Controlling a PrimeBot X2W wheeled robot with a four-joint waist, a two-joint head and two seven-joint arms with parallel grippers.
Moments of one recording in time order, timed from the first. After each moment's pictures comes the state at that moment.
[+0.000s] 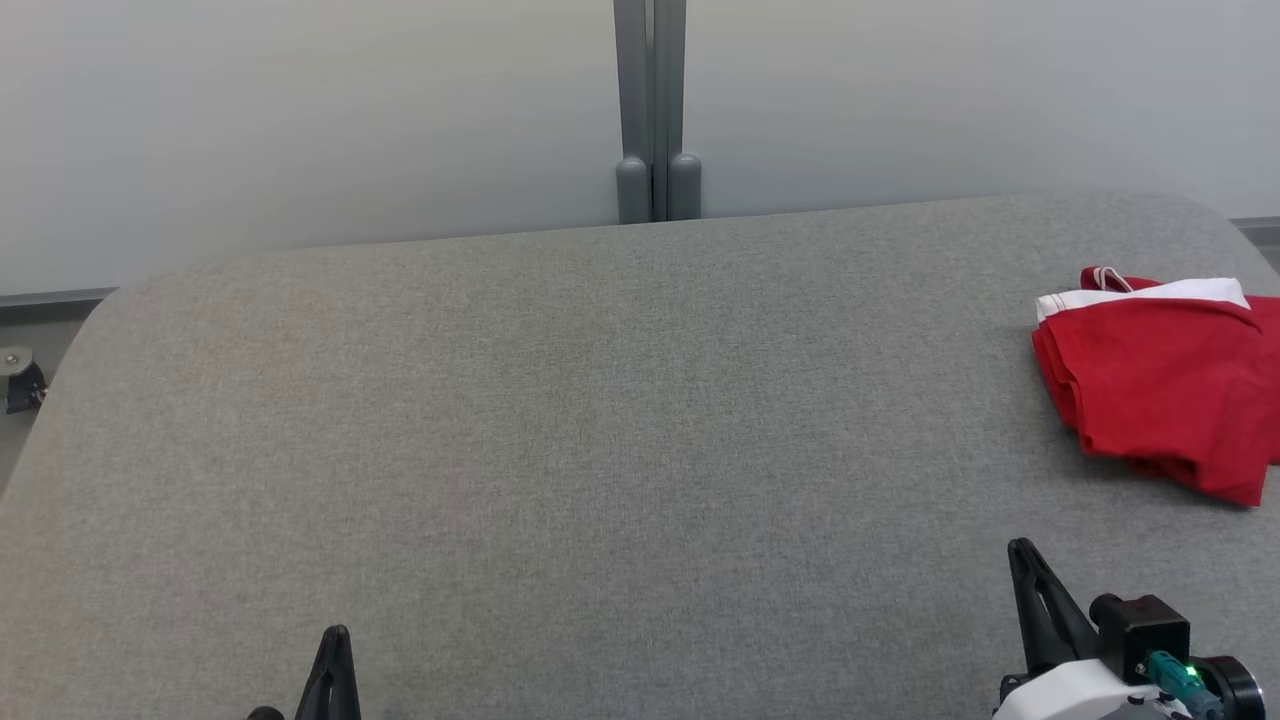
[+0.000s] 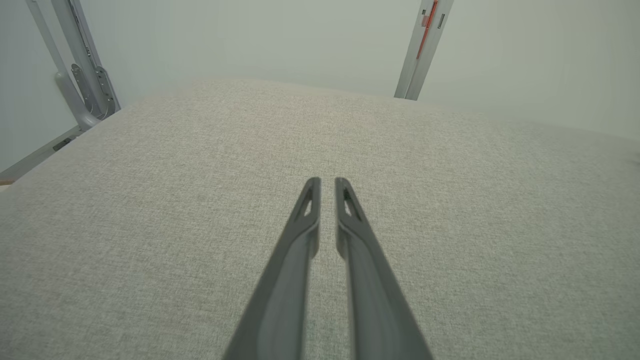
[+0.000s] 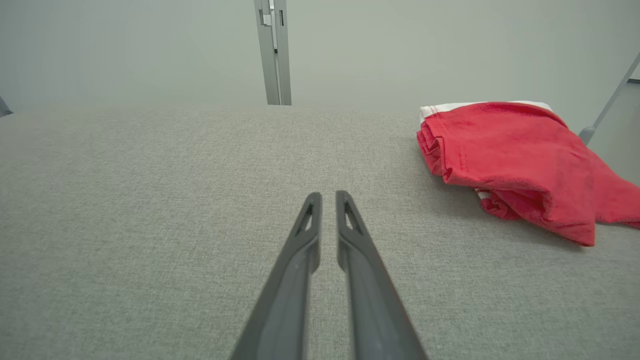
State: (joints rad) left arm 0.20 0.04 -0.05 0.19 -0.25 -0.01 -0.25; right arm 0.08 -0.05 -0.05 0.27 0.01 0.13 -0.25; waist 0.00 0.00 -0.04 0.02
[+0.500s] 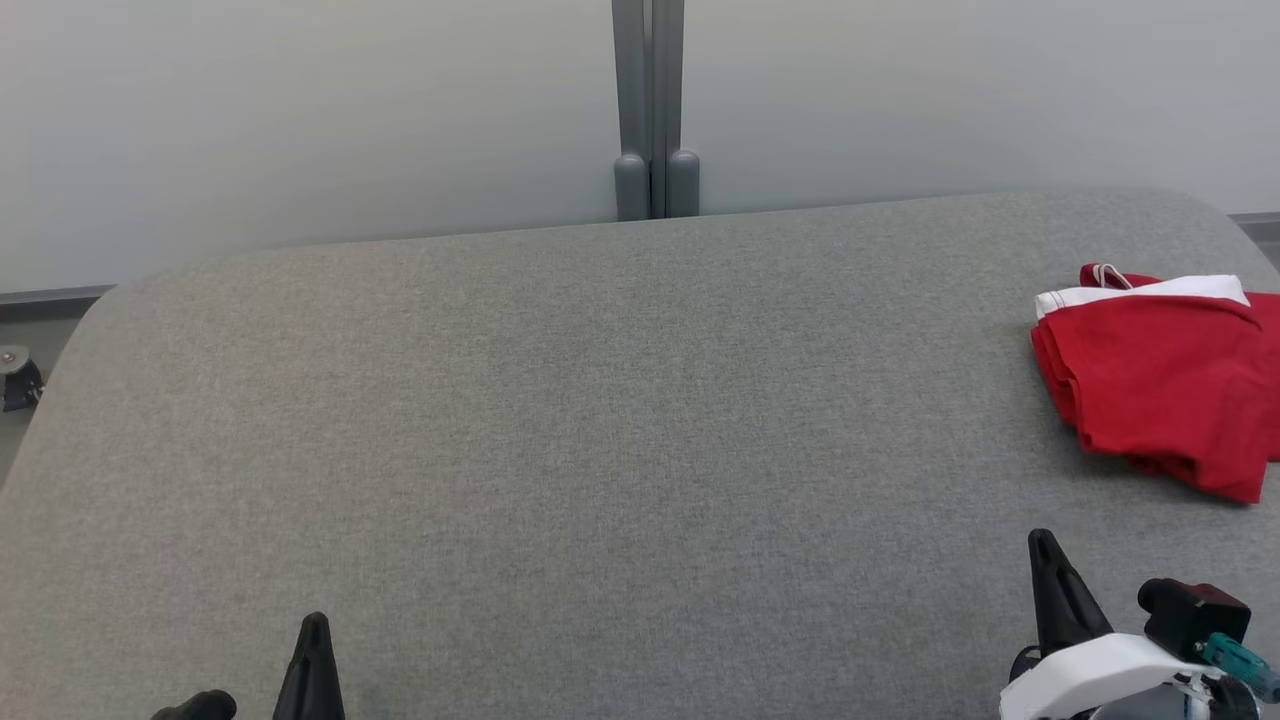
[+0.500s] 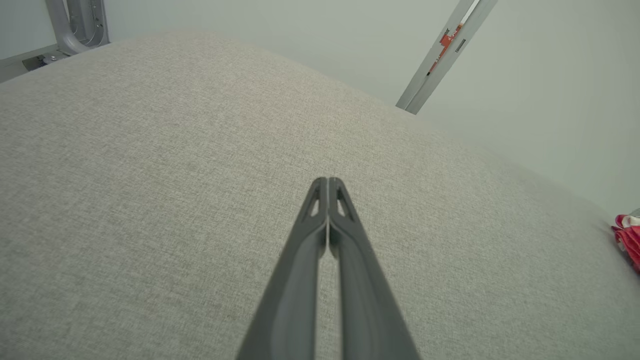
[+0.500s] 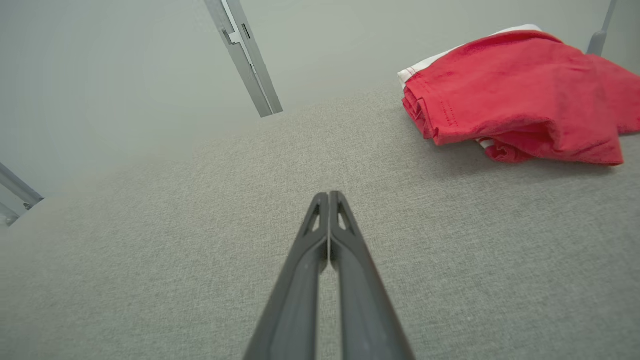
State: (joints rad) left arm 0.16 0.04 -0.02 0.20 -0.52 -0.03 -0.18; right arm 0.06 -0.05 -0.06 0.27 0.32 0.13 -0.18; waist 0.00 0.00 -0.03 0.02
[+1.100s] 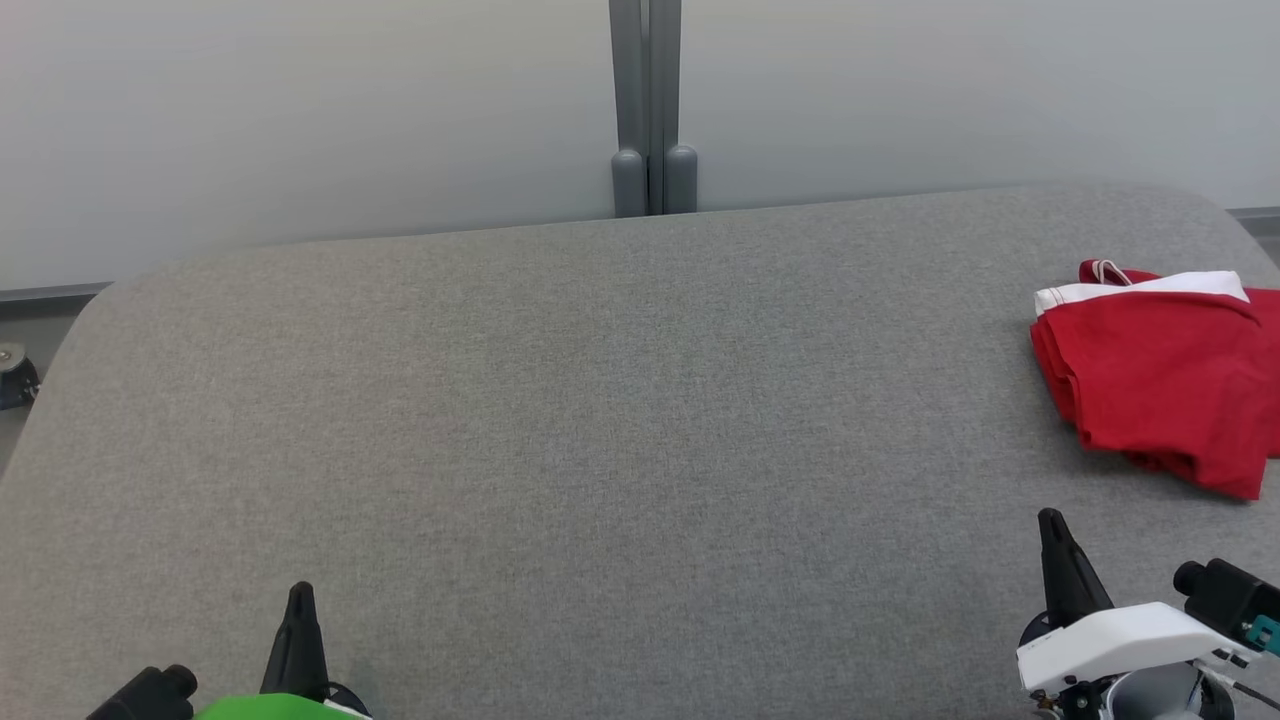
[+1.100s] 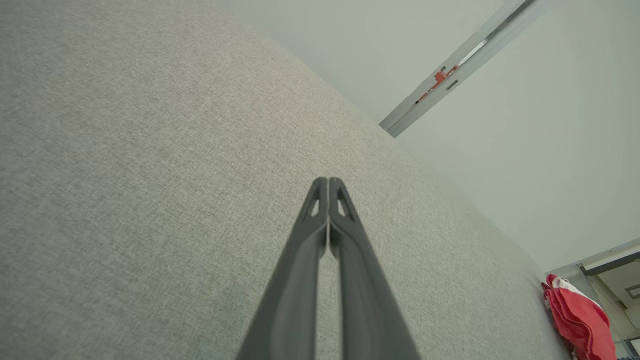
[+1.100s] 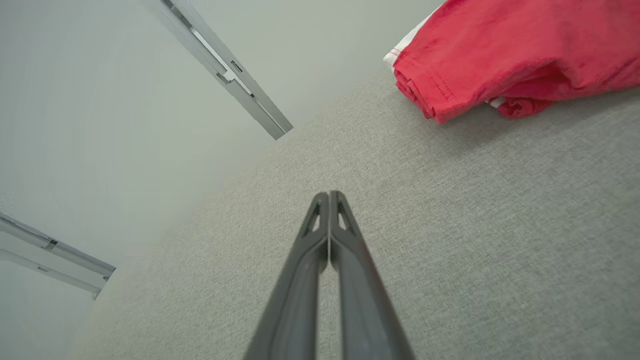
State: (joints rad) left arm 0.09 0.04 0.01 0.21 -0.78 -0.05 -0.11; right arm 0.03 -0.05 -0.07 0.26 0.64 0.13 -0.11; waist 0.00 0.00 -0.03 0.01
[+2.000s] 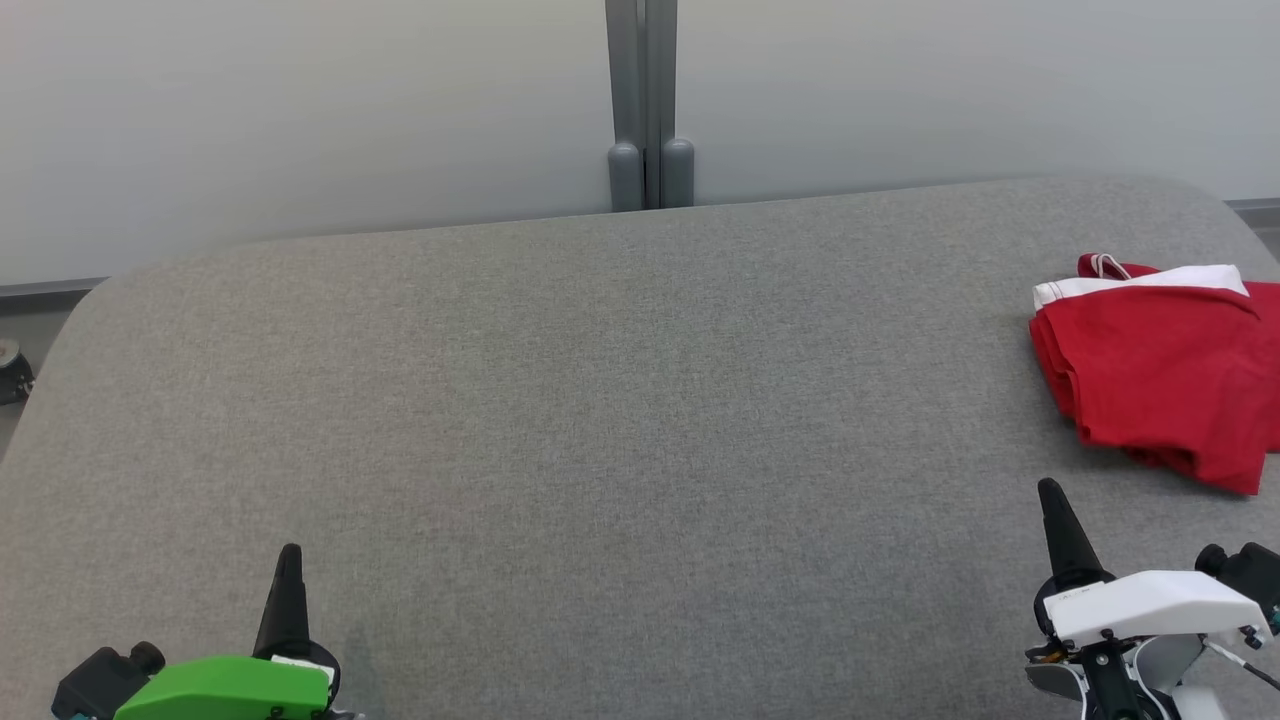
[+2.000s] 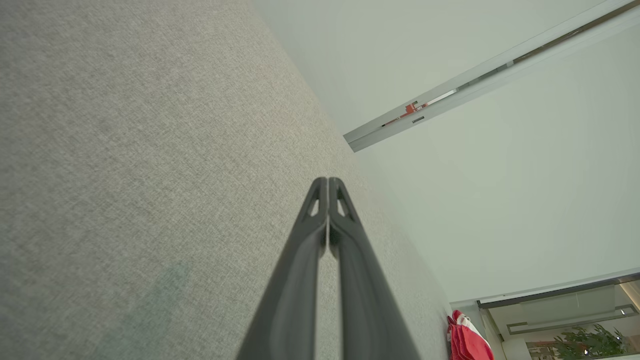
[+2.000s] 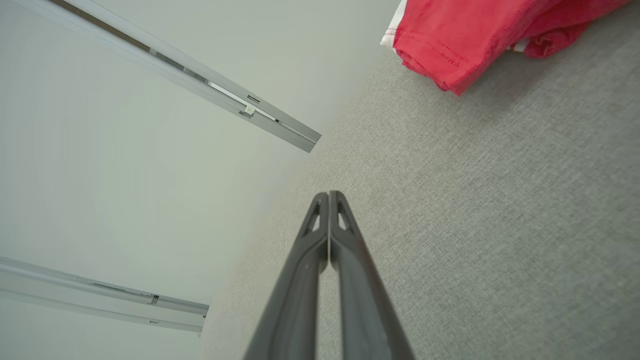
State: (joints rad) left arm 0.02 0.04 0.05 0.23 -1.10 -0.08 -0.03; right arm -0.03 -0.05 -0.09 0.26 1.00 0.13 -0.03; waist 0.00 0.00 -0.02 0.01
